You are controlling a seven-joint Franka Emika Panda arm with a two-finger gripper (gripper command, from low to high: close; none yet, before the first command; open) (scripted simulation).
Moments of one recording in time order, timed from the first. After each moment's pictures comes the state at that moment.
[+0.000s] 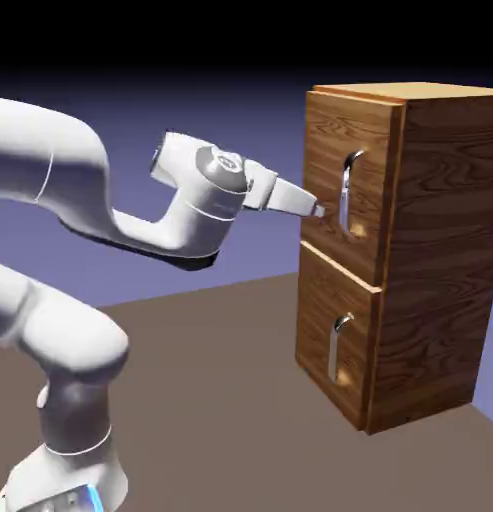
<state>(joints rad) 0.52 -0.85 -0.53 -2.69 -1.75 2.85 2.10</state>
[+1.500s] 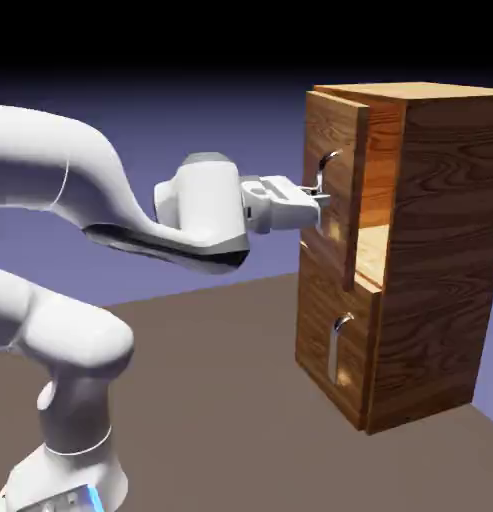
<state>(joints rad) 0.54 -0.87 -0.42 -2.74 -2.35 2.48 2.90</state>
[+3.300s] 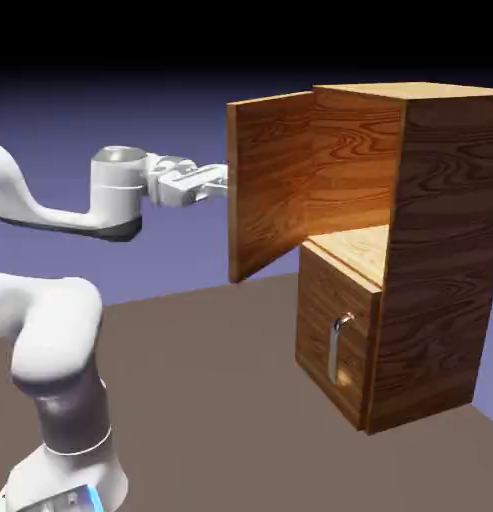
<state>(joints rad) -0.30 -1.09 1.02 -2.58 -0.76 1.95 2.51</state>
